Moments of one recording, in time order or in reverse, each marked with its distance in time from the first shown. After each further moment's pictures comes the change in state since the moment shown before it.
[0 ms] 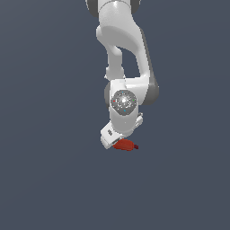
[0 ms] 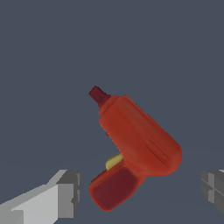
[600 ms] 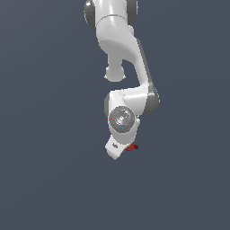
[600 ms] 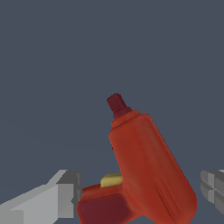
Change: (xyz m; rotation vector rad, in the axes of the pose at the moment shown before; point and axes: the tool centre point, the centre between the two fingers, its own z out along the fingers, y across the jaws) arm 0.021 -0.001 0.021 0.106 -0.007 -0.304
